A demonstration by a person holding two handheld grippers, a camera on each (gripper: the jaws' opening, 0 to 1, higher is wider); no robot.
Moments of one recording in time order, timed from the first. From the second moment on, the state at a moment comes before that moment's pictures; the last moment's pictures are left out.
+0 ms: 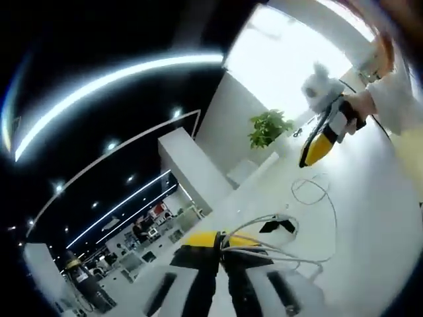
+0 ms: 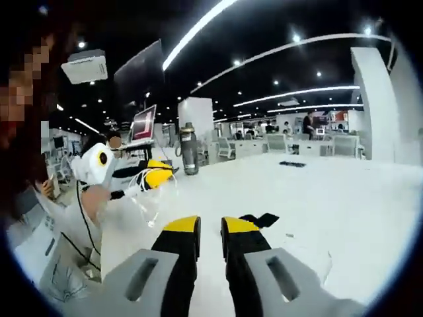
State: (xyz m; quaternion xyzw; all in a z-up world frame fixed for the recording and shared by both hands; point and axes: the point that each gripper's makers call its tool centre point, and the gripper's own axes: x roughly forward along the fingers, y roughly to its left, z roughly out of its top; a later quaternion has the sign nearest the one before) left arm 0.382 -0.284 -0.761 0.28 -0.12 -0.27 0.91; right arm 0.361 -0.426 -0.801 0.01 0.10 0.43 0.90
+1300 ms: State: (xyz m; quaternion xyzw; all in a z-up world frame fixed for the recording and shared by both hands) left arm 0.361 -0.297 -0.752 0.29 -0.15 -0.28 0.90; right arm 0.391 -0.410 -0.803 0.09 0.13 0.39 0.91
